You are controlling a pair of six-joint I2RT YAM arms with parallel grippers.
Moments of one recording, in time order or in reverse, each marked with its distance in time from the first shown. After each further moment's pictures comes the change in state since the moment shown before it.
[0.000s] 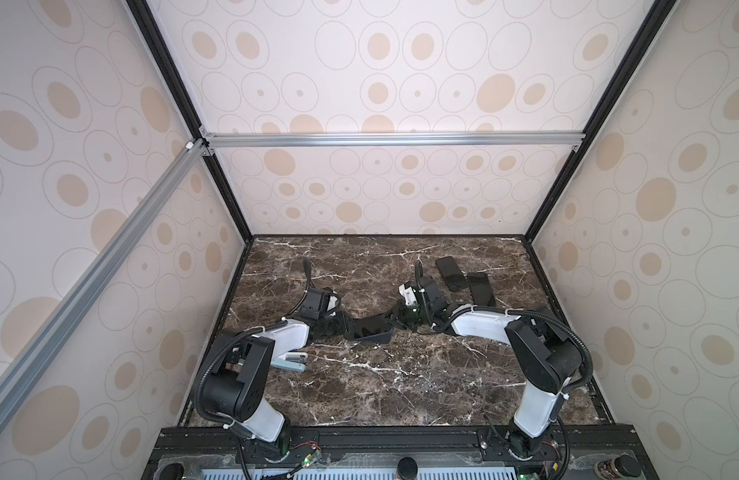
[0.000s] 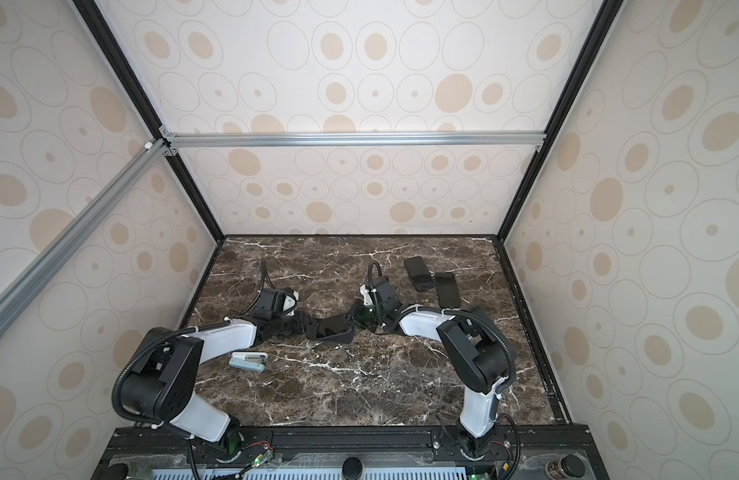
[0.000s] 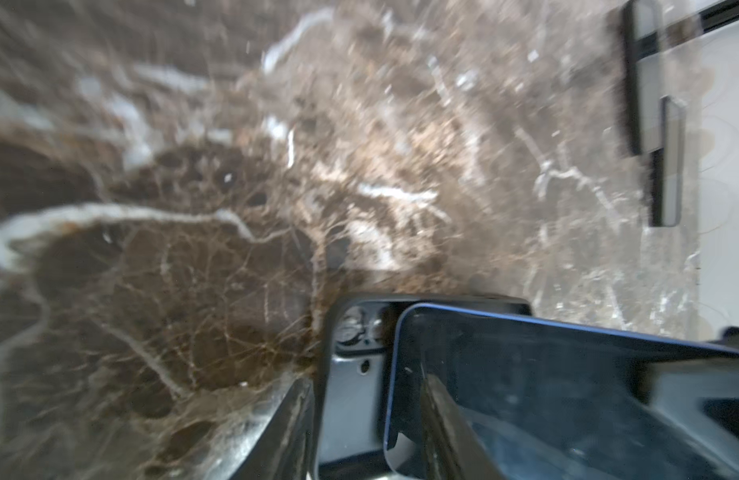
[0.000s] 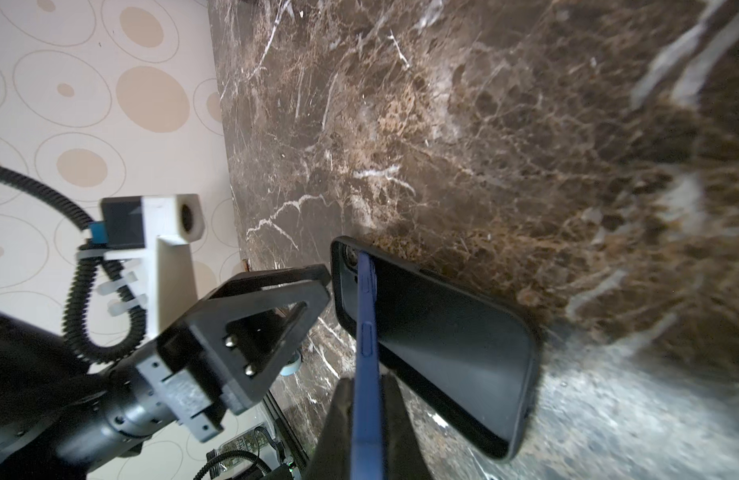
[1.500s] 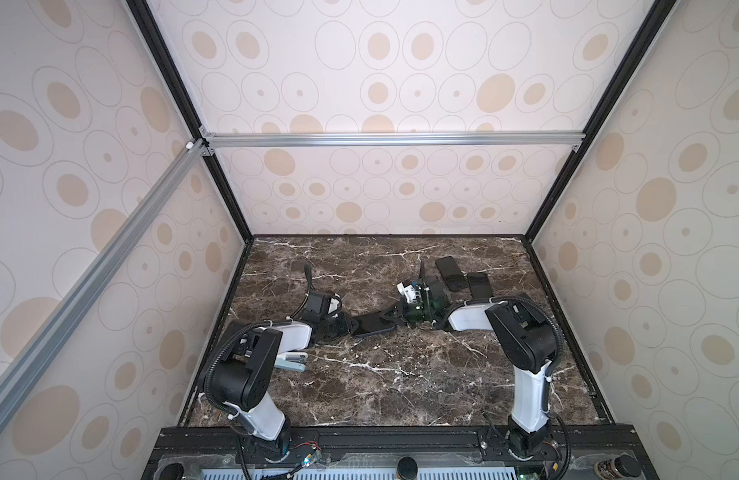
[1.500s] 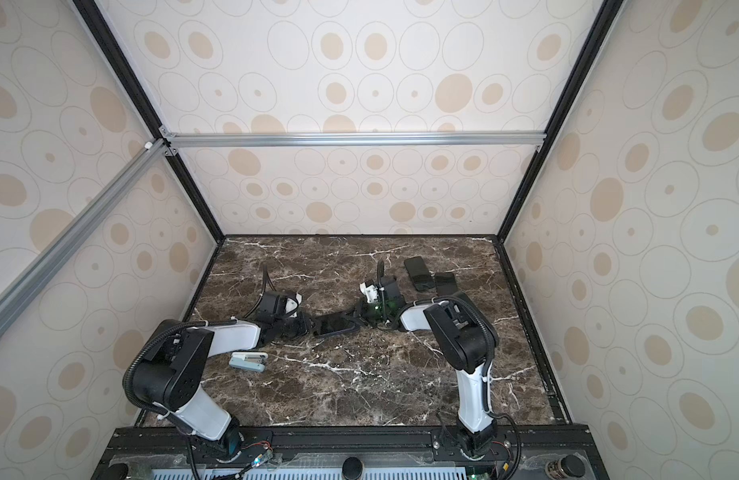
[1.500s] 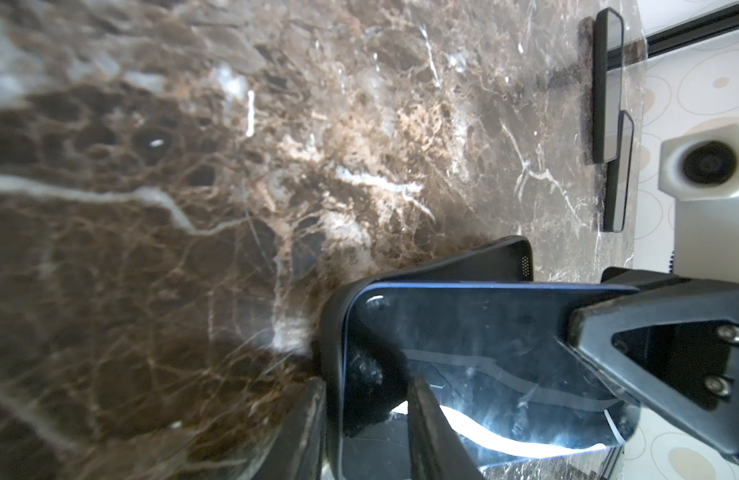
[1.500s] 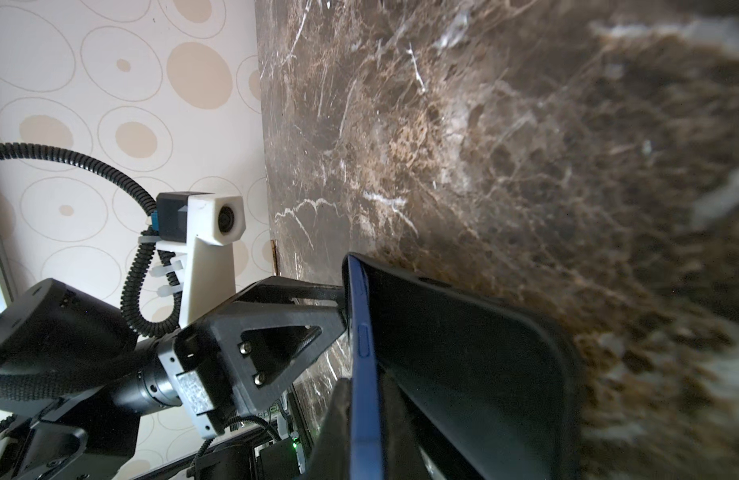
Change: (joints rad) left arm -0.016 0.048 -0.027 0.137 0.096 -0.111; right arm -0.098 0.166 0.007 0.196 -0.227 -0.081
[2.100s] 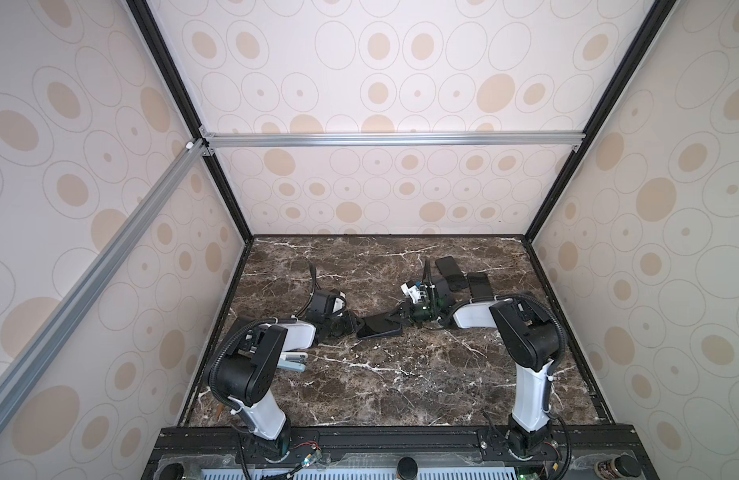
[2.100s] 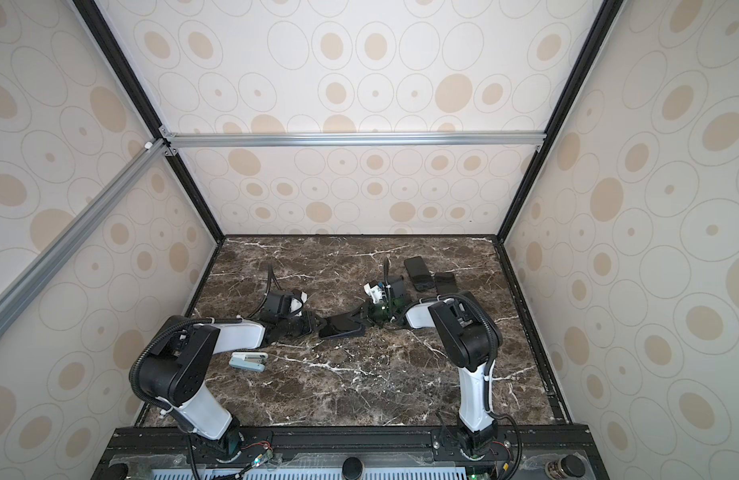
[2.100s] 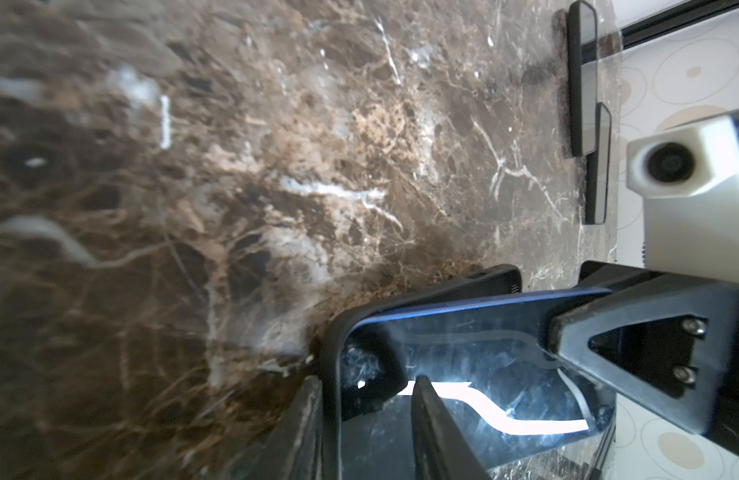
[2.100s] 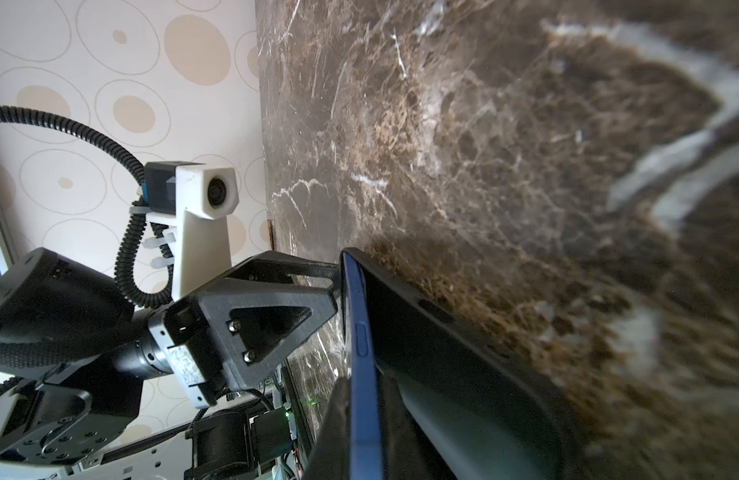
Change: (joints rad) left arm -0.031 0.029 0.002 0.073 0.014 -0.032; right arm -0.056 -0.001 -0.027 -0.032 -0.085 -0.080
